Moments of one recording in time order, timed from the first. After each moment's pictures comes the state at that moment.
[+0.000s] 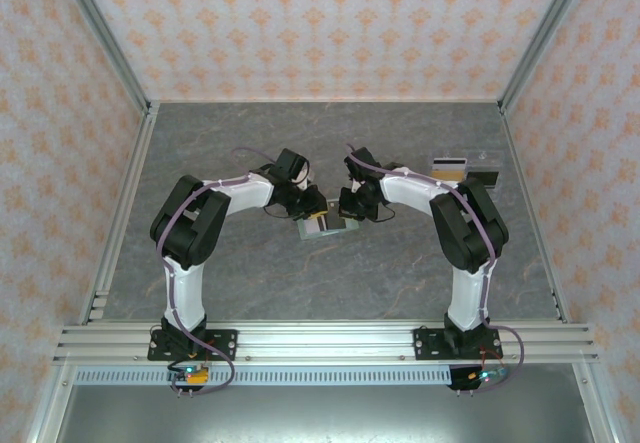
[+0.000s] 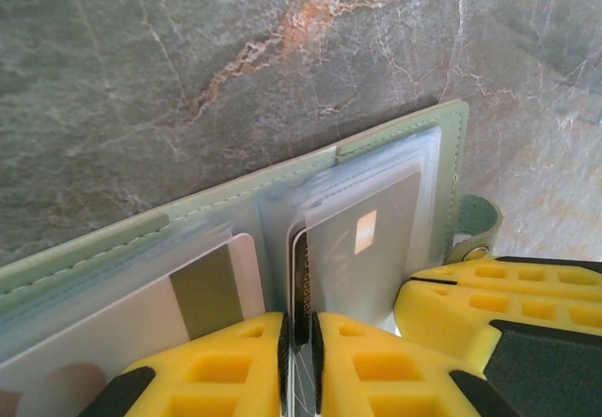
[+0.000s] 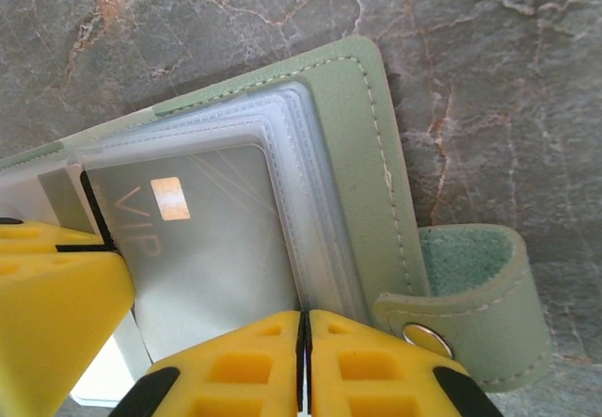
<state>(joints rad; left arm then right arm) -0.45 1.99 1.21 -0.28 0.52 -0.79 0.54 1.92 1.25 -0.57 -0.27 0.65</state>
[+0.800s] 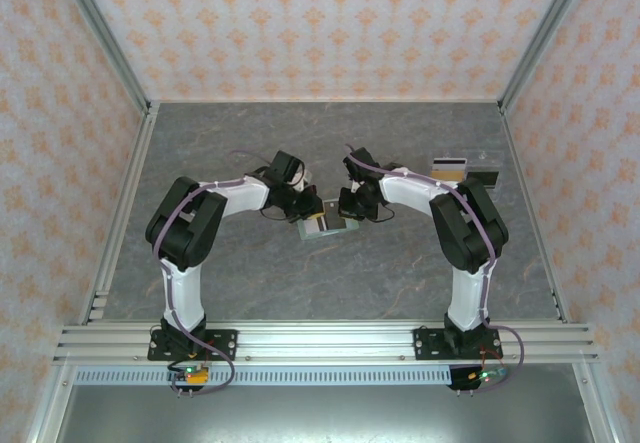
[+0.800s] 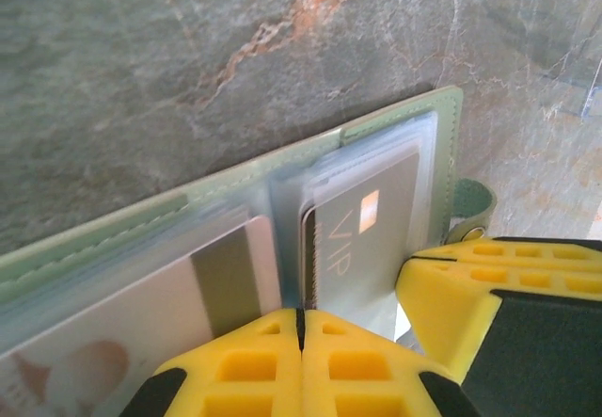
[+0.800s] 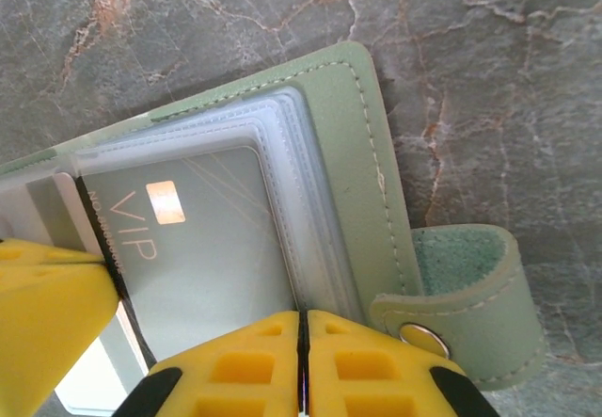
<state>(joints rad) -0.43 1.95 1.14 -0.23 0.56 -0.79 0.54 1.92 1.25 -0.57 -0.24 0.65</state>
